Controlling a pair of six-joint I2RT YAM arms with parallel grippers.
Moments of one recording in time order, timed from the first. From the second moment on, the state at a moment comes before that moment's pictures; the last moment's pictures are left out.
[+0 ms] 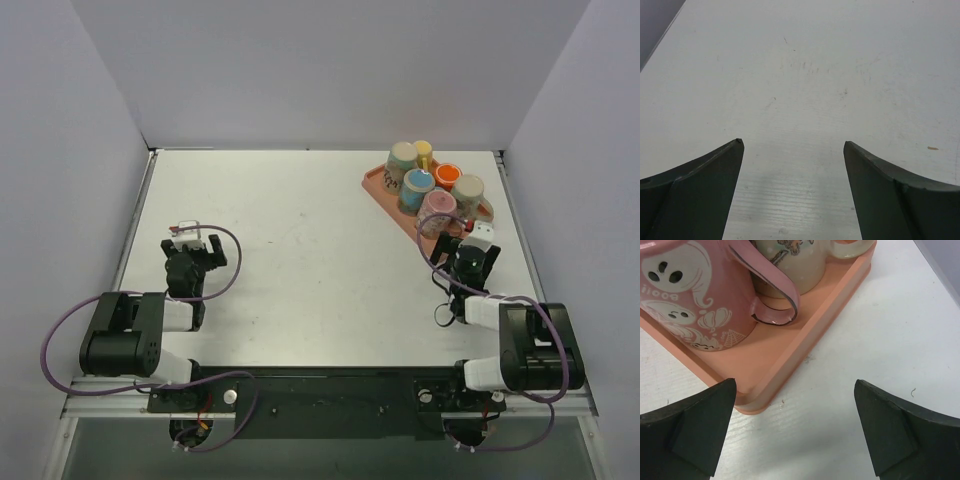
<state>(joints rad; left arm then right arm) -0.03 1.47 0.24 1.08 -0.12 -0.09 0.01 1.37 0.25 0.75 0.32 0.12</state>
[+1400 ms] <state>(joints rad) -0.03 1.36 1.25 -0.52 0.19 0.06 -0.22 1.57 1.04 -0.24 -0.26 -0.29</state>
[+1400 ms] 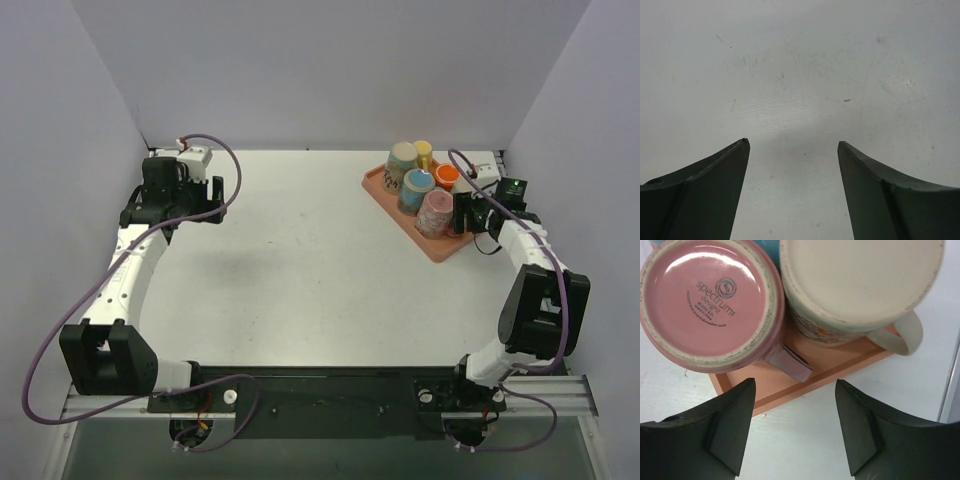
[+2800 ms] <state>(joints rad) -0.08 1.29 1.28 -0.69 0.31 0.25 -0.04 1.46 1.10 -0.44 -0.13 -0.35</state>
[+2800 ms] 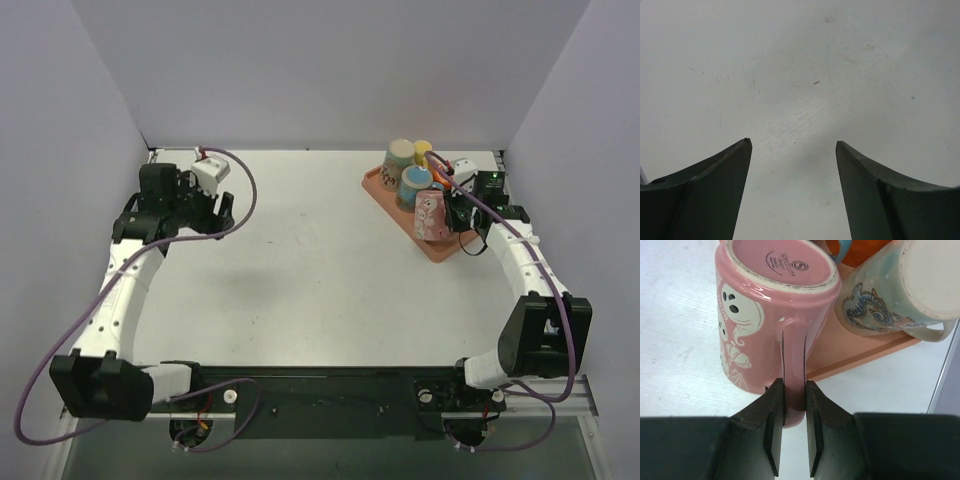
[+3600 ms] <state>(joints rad) -0.42 1.01 0.91 -0.23 0.38 0.51 -0.11 1.44 1.07 -0.47 -0.09 0.06</state>
